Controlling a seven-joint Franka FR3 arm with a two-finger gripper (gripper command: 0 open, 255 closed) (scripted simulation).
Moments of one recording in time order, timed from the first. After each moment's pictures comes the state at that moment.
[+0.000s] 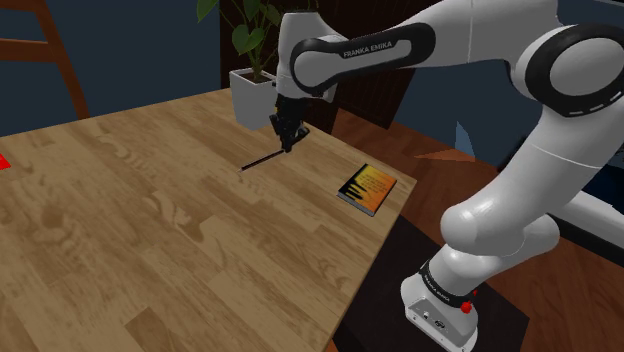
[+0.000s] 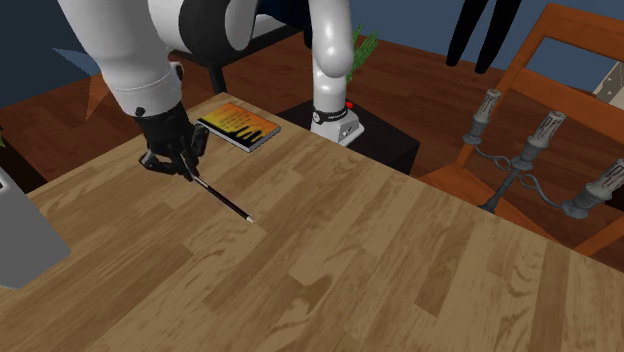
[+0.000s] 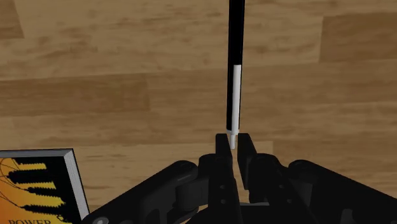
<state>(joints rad) -0.59 0.12 0.94 -1.99 -0.13 2.00 1.77</state>
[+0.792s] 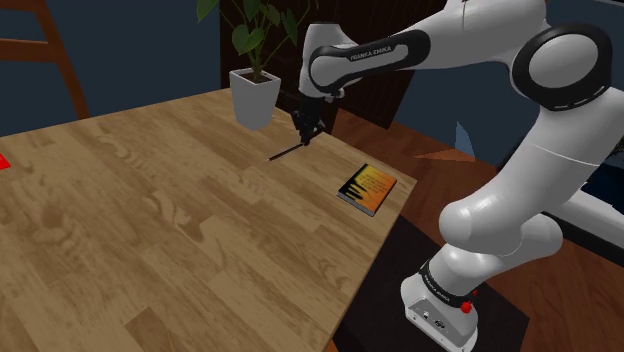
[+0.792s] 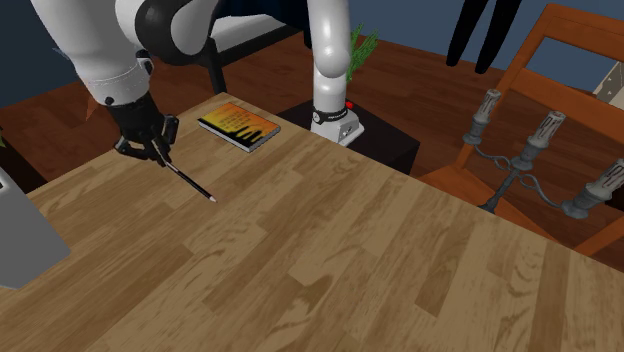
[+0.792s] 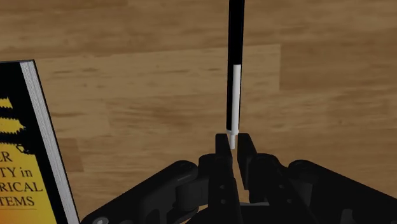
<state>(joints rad) -0.69 0.15 0.86 -2.00 -0.16 2.05 1.60</state>
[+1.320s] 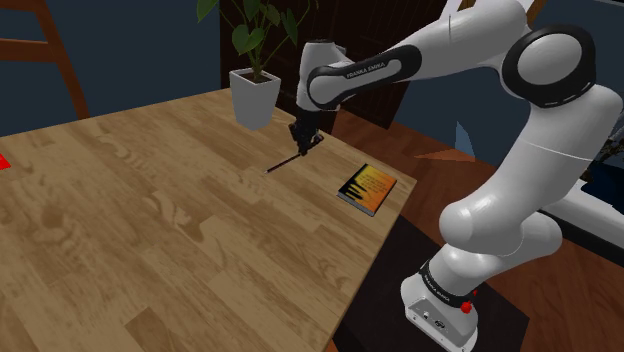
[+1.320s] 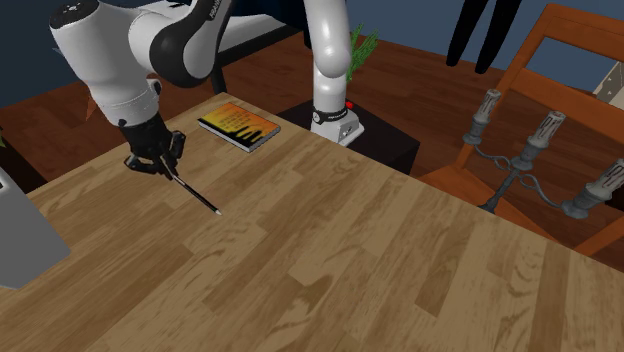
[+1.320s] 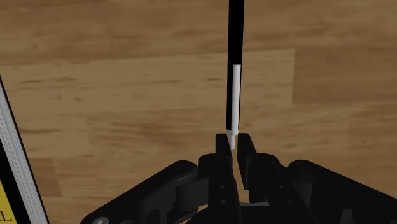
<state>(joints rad) -0.67 0.21 0.84 -2.05 -0.23 2.14 1.65</state>
